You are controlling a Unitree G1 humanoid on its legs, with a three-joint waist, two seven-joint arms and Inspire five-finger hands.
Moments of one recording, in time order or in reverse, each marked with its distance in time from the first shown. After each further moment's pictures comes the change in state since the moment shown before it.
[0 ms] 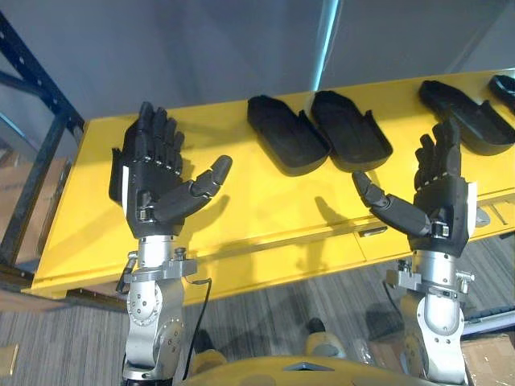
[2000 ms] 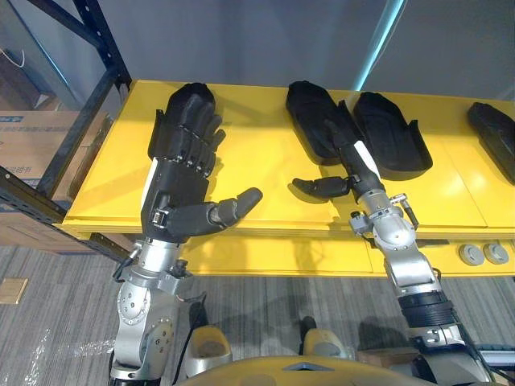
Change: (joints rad) left arm 0.000 0.077 -0.013 0.001 -0.124 0.018 -0.394; right arm -0.518 -0.183 0.158 0.452 -0.285 0.383 0.259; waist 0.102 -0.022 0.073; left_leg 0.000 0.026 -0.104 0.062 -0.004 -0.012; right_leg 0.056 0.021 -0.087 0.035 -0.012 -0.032
